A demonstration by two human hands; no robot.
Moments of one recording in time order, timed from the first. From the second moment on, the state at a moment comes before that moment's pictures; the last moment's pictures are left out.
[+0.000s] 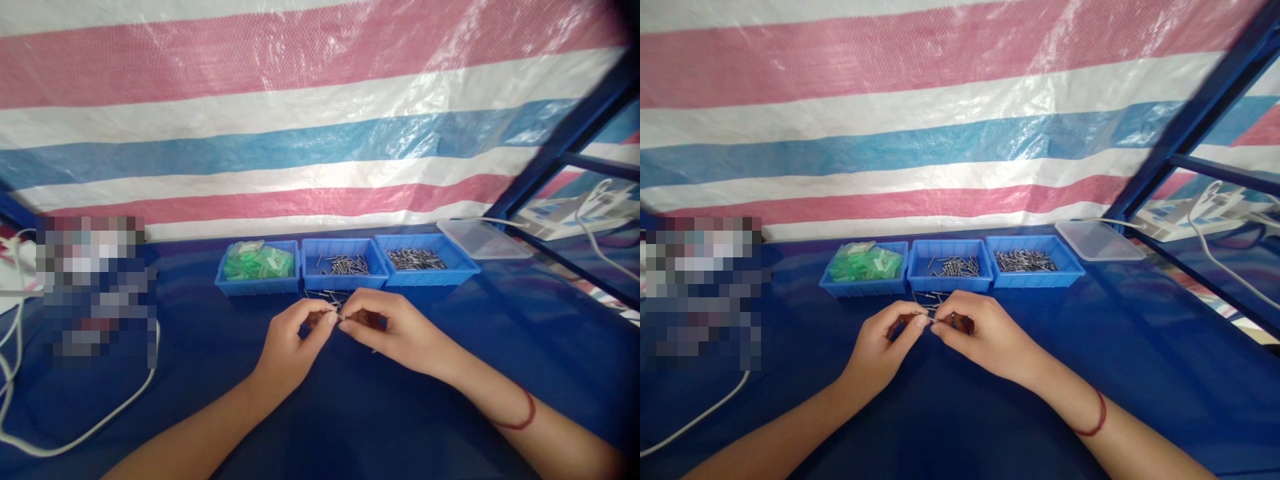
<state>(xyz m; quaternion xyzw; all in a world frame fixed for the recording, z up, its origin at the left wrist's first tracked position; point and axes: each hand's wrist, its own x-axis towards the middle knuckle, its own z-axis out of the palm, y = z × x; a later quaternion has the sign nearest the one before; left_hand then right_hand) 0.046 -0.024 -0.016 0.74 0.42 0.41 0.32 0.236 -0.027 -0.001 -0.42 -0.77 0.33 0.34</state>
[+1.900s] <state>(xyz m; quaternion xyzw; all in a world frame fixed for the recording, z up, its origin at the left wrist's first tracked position) 0.036 -0.005 -0.020 0.85 0.40 0.30 0.17 0.240 -0.021 -0.009 -0.46 -0.83 0.16 0.27</state>
